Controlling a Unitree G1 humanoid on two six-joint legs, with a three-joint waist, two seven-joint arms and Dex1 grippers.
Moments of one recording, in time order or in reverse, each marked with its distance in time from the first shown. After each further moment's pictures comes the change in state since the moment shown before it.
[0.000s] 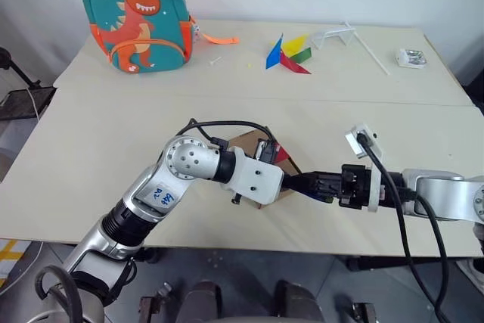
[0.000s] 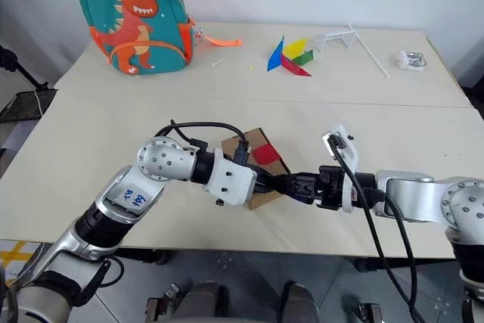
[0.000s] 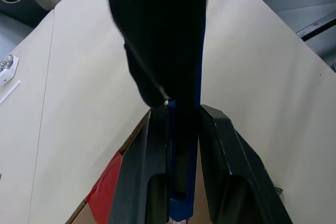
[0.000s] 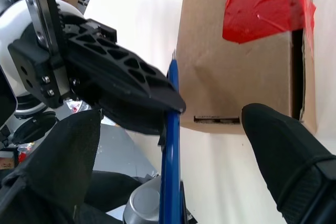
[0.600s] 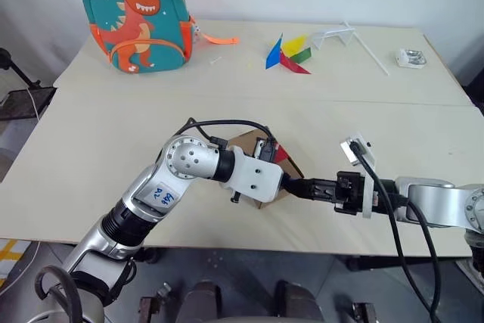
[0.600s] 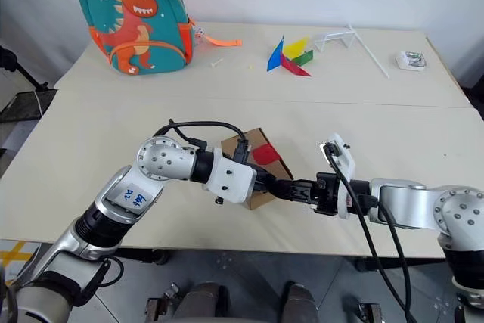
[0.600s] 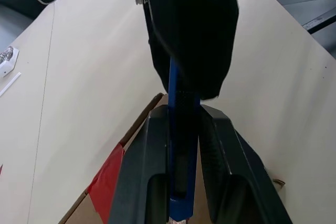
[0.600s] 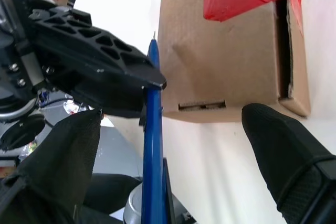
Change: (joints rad) left arm 0.000 0.000 0.003 -0.001 0.010 0.019 0.000; right arm 0.027 0.068 -0.001 0.001 0.000 -0.009 -0.097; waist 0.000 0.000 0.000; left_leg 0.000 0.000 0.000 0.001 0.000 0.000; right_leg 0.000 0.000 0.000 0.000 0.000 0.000
